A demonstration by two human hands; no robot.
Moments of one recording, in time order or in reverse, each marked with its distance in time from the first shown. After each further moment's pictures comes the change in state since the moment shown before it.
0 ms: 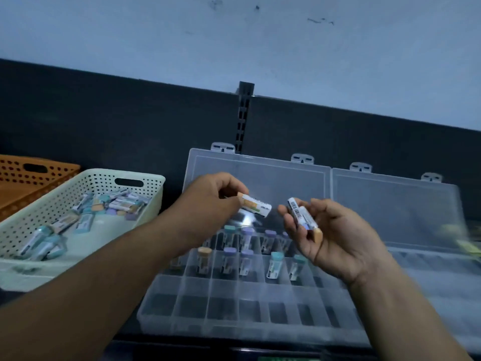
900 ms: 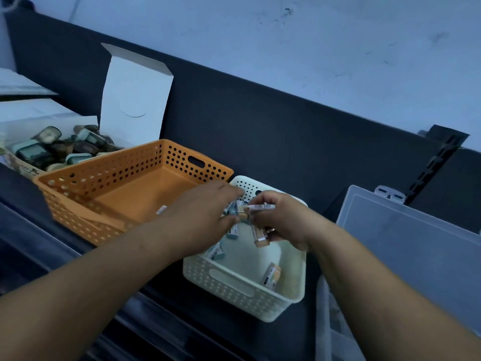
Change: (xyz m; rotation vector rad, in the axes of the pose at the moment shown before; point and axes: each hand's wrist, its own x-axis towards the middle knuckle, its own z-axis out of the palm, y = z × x) left_hand -0.053 -0.115 -0.234 0.856 0.174 0.014; right_hand 0.178 0.157 0.226 -1.275 -0.283 -0.052
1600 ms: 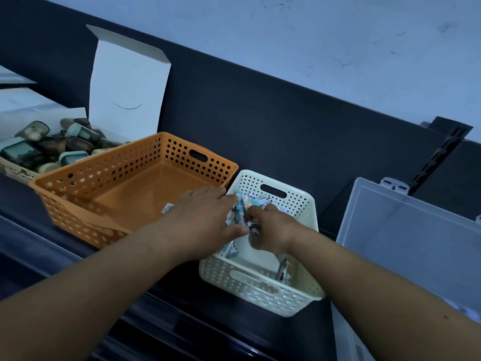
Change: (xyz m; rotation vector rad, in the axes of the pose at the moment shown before) left_hand 0.000 -0.031 0.005 0.134 -0.263 -0.039; right_hand 0.036 0.027 0.035 -0.993 0.021 0.031
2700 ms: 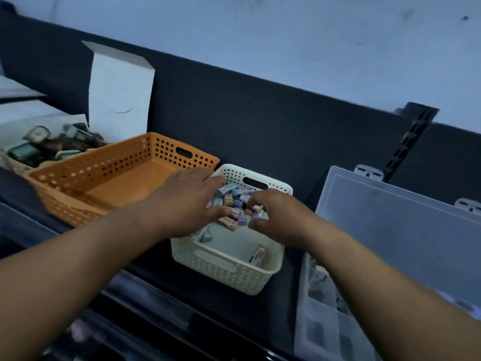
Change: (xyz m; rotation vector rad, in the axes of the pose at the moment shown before) left_hand 0.003 0.040 -0.009 0.162 0.077 -0.021; right_hand -0.067 0.044 -0.033 0.063 0.243 -0.253
